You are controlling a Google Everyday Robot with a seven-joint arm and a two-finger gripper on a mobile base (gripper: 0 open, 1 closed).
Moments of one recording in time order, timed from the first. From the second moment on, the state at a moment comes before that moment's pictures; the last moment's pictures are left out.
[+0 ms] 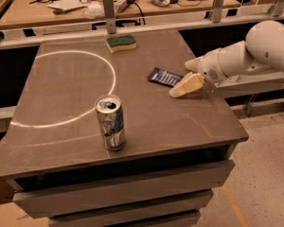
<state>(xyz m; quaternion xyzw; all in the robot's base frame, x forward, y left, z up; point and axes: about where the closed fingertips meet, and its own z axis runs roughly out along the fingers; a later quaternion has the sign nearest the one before) 0.673 -0.136 0.830 -0.47 0.77 0.19 0.39</state>
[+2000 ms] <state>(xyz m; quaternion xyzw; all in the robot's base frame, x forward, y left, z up) 0.653 -0.092 0.884 -0.57 0.67 0.23 0.42</state>
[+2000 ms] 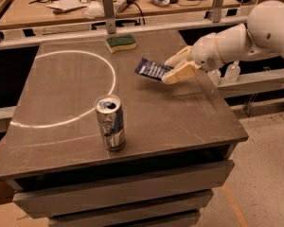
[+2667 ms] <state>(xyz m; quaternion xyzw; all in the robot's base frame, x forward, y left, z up) 0.631 -0.057 0.924 -0.67 0.57 0.21 0.43</state>
